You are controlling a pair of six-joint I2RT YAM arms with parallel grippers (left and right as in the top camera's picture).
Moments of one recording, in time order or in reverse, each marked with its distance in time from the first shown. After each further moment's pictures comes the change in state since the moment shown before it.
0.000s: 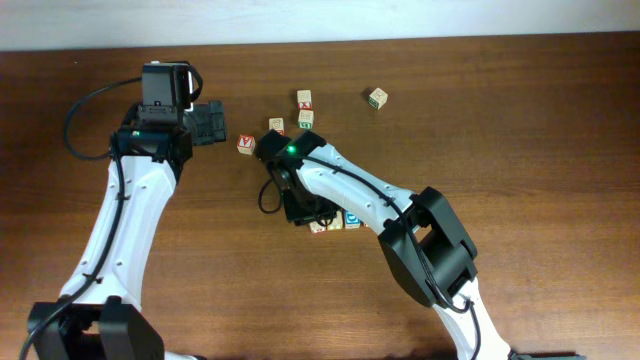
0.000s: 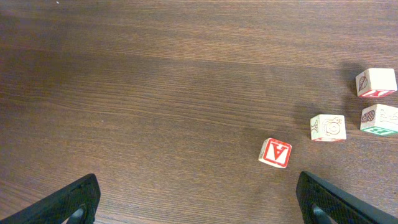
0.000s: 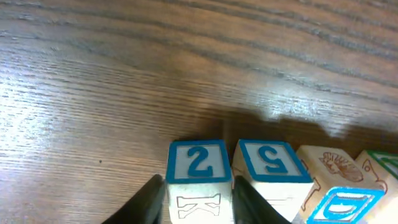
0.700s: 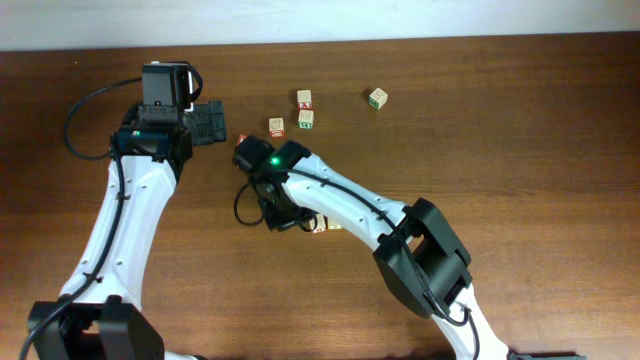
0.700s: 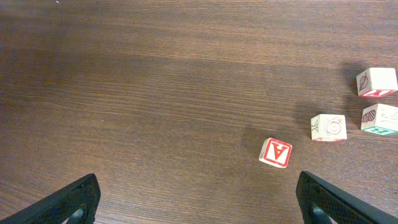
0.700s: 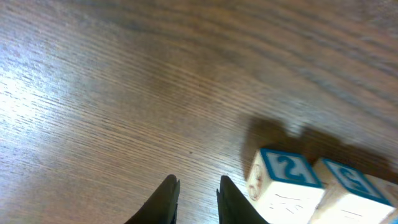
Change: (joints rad) left arm 0.000 0.002 0.000 0.000 0.000 0.000; right arm 0.077 -0.013 0.029 0.084 -0.027 -0.103
